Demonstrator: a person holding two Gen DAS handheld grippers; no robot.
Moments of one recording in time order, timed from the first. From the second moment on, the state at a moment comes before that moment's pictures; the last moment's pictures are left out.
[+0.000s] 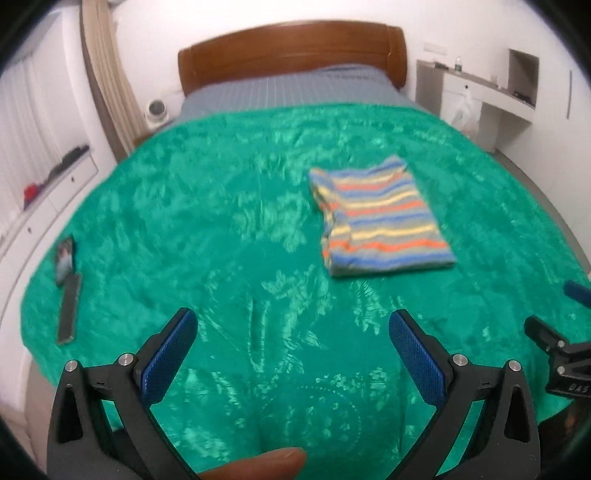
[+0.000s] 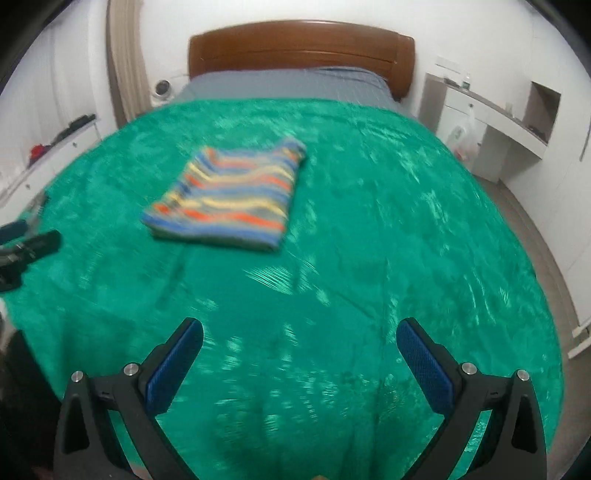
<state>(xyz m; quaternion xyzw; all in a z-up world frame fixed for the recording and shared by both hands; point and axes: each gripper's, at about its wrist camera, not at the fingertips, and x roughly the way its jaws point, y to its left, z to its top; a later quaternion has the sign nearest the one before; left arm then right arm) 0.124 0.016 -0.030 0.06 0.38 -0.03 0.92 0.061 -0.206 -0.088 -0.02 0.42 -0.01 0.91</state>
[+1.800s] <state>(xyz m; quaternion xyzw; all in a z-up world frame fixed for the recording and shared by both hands) 0.050 0.013 0.020 0.04 0.39 -0.01 0.92 -0.012 -0.157 0.012 -0.05 0.38 -0.03 0.92</state>
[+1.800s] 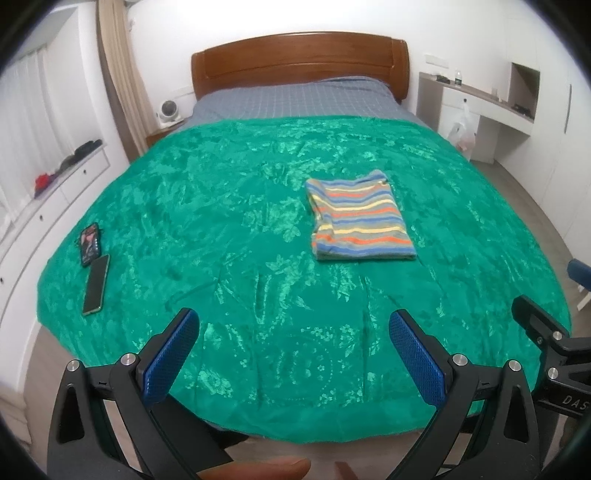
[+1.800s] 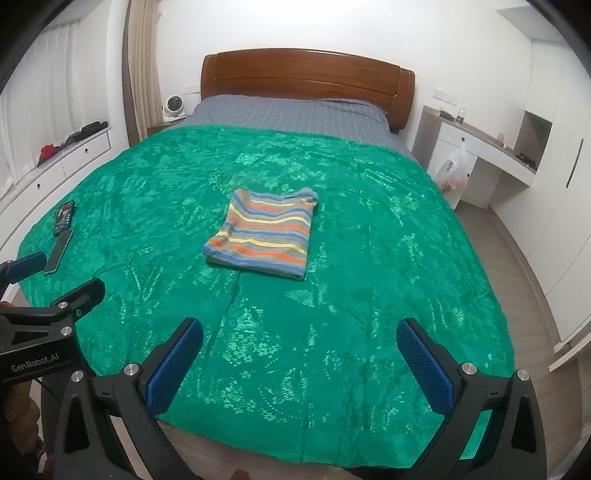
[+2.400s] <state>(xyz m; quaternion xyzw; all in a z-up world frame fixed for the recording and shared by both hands) 0.048 0.007 0.022 0.05 0.39 -0.01 0.92 -0.016 -0.158 0.014 -0.06 0.39 -0.04 0.92</state>
